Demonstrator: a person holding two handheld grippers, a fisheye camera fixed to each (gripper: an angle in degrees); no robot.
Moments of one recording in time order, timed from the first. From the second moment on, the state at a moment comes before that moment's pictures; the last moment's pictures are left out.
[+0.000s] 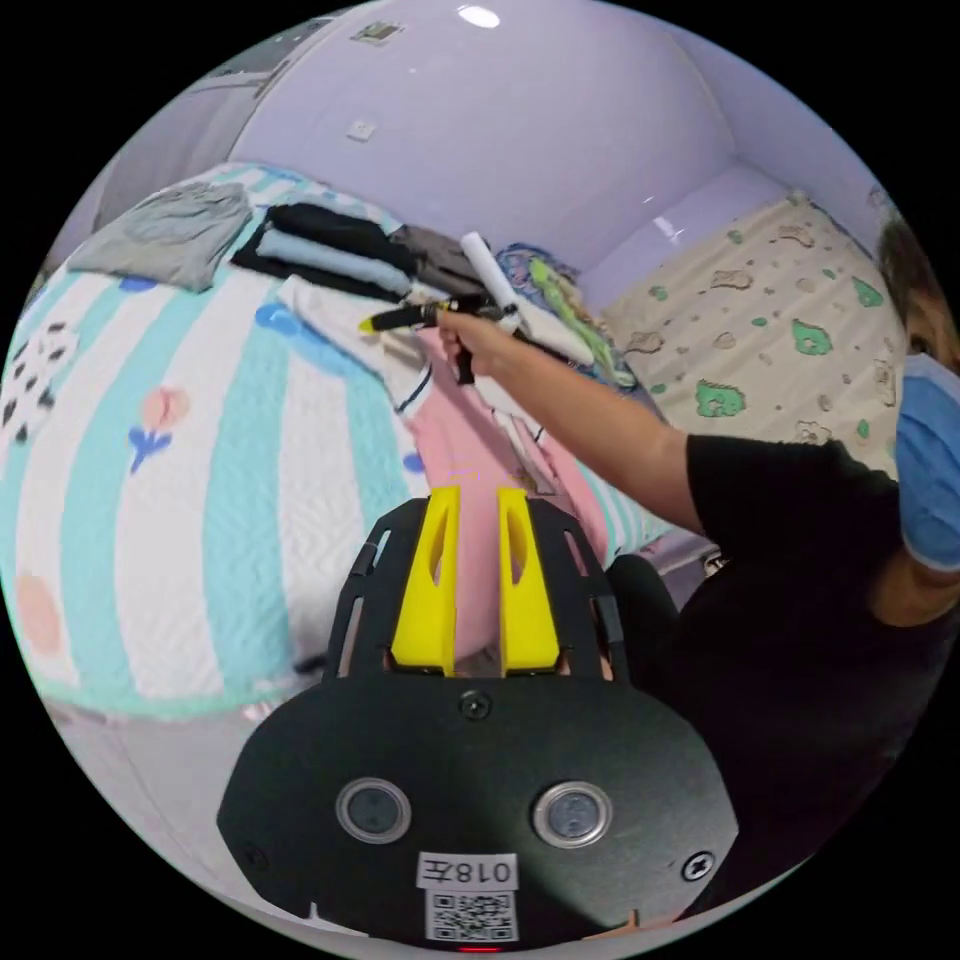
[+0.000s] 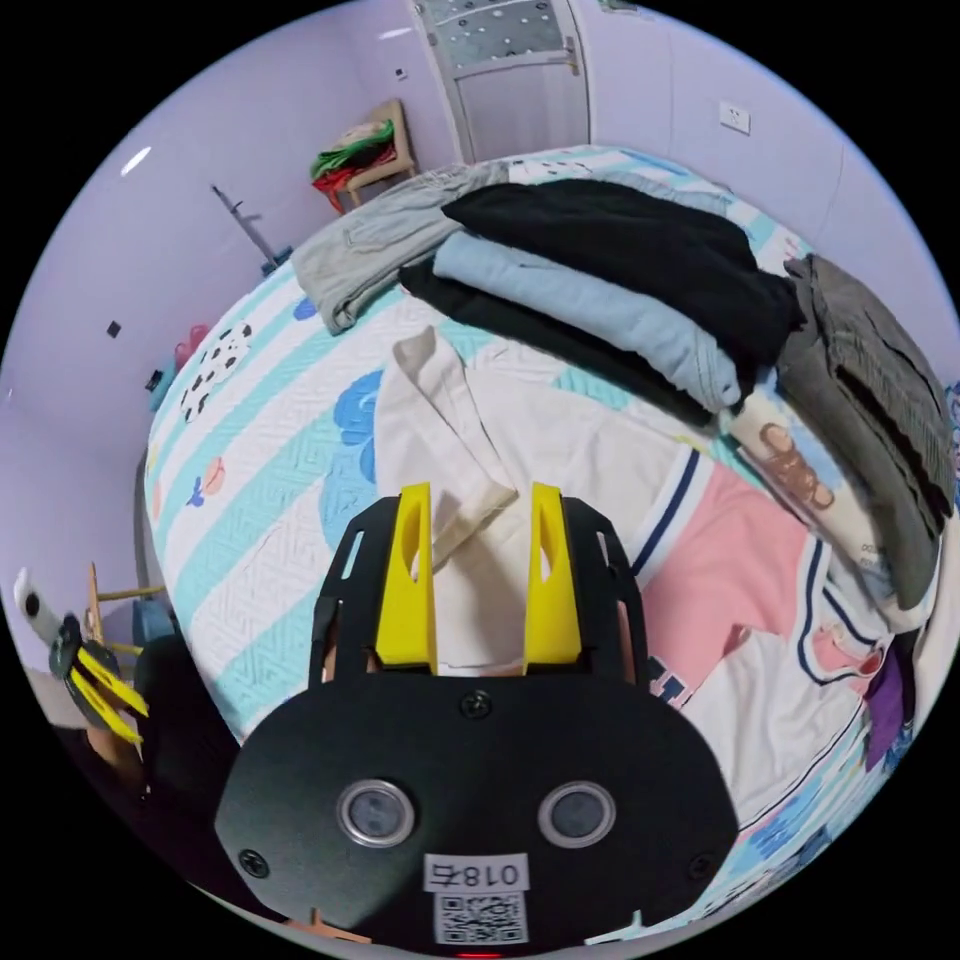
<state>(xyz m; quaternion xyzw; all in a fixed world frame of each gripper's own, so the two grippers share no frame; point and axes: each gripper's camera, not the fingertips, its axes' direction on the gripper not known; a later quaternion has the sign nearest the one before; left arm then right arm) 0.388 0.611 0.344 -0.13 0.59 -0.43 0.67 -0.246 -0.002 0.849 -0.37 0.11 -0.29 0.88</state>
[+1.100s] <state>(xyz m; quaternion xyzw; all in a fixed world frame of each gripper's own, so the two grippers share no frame) 0.459 0.475 0.332 -0.36 0.59 -0.26 0.67 -0.278 -0.016 0.808 -0.35 0.13 -0.32 0.87</state>
